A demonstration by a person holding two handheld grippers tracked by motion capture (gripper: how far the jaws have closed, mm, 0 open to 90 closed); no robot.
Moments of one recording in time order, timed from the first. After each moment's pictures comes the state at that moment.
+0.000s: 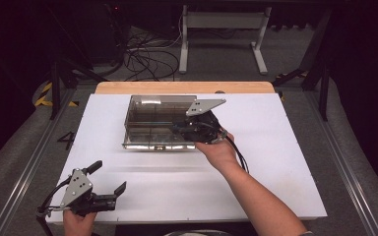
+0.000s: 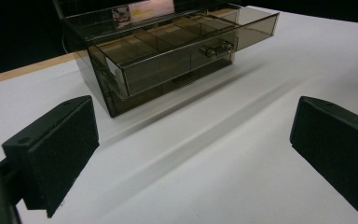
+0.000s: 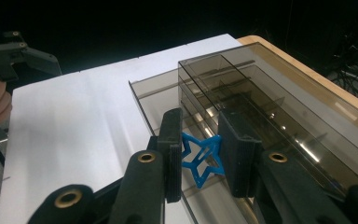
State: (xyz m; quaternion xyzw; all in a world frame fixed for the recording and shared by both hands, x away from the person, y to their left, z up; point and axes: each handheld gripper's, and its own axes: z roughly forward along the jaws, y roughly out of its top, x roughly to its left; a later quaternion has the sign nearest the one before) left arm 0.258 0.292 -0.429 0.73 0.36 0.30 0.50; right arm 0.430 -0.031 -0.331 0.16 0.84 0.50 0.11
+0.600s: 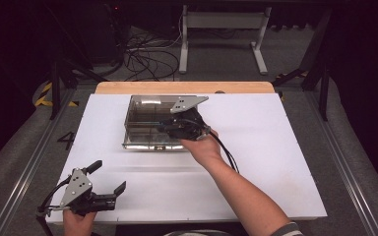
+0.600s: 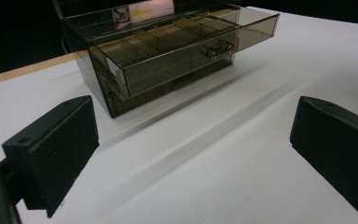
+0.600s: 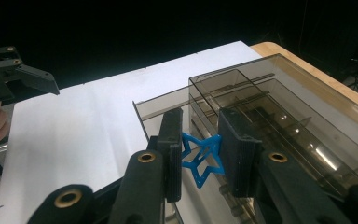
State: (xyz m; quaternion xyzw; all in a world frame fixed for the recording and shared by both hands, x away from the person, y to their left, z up) left arm 0.259 0.292 -0.429 0.73 0.36 0.30 0.51; right arm 0.443 0.006 -0.340 0.16 0.84 0.51 0.09
